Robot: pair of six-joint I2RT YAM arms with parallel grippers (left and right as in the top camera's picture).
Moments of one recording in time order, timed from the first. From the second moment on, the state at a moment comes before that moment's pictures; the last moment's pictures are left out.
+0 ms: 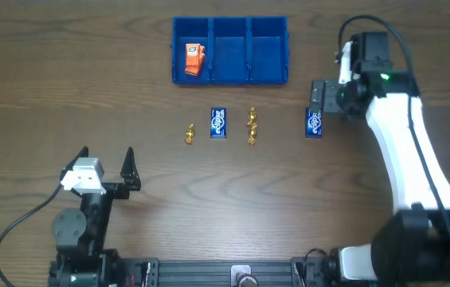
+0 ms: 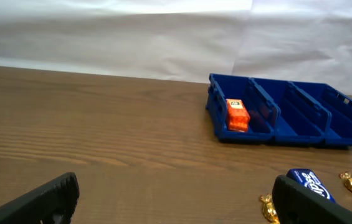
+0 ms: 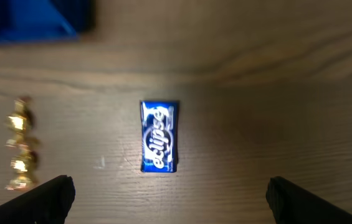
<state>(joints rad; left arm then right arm) 0.01 0.01 0.03 -0.12 0.10 -0.11 0.01 1.61 1.30 -0.90 0.01 0.08</state>
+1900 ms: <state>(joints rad) 0.01 0.01 0.03 -0.12 0.10 -0.11 0.06 1.97 1.28 -0.82 0.01 0.13</state>
